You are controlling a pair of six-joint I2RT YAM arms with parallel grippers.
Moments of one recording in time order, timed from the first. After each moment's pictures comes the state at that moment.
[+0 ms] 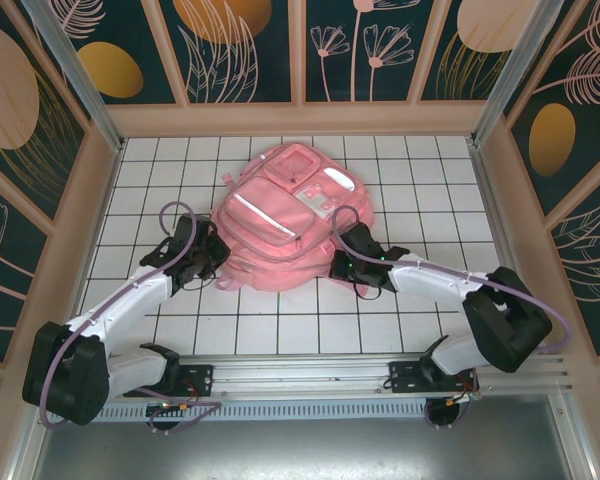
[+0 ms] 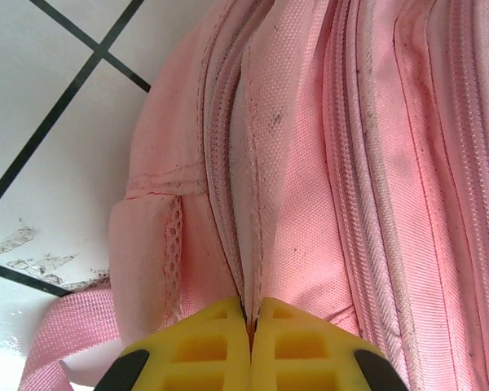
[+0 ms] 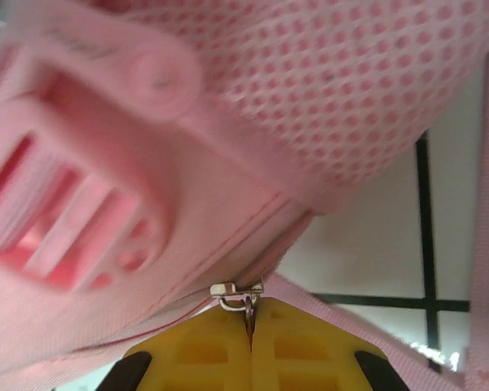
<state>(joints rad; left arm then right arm) -0.36 1.17 0.64 -0.34 0.04 -1.09 0.70 1.44 0.72 -0.28 0.01 0.82</state>
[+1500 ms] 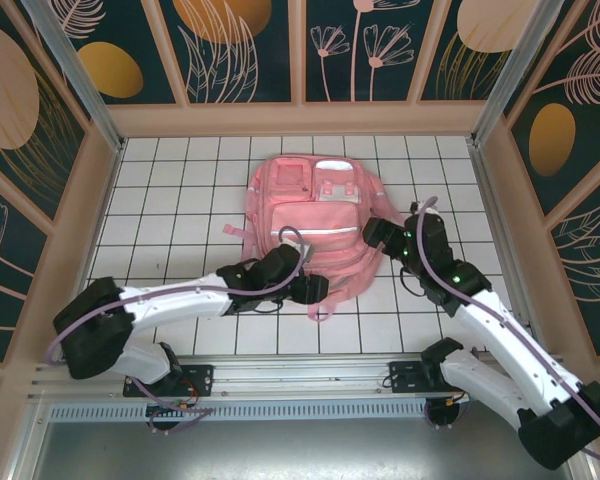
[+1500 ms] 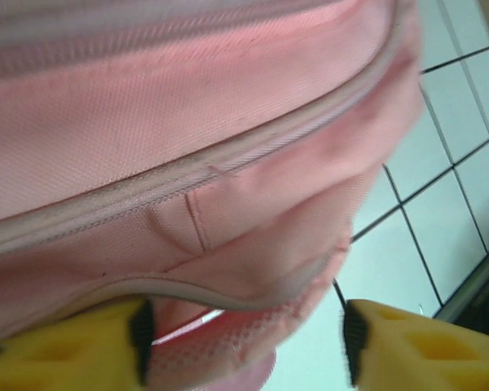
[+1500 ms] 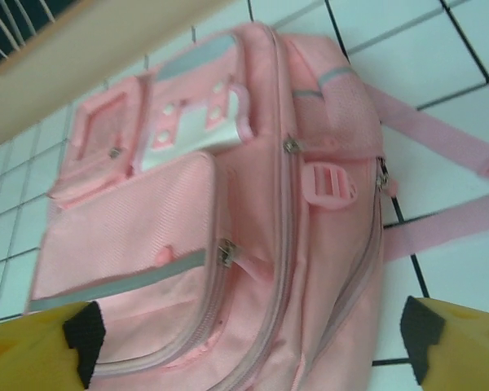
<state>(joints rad) -1.02 1.39 0.78 -0.12 0.03 -0.71 0.52 0.79 0.72 -0.47 0.18 0.70</state>
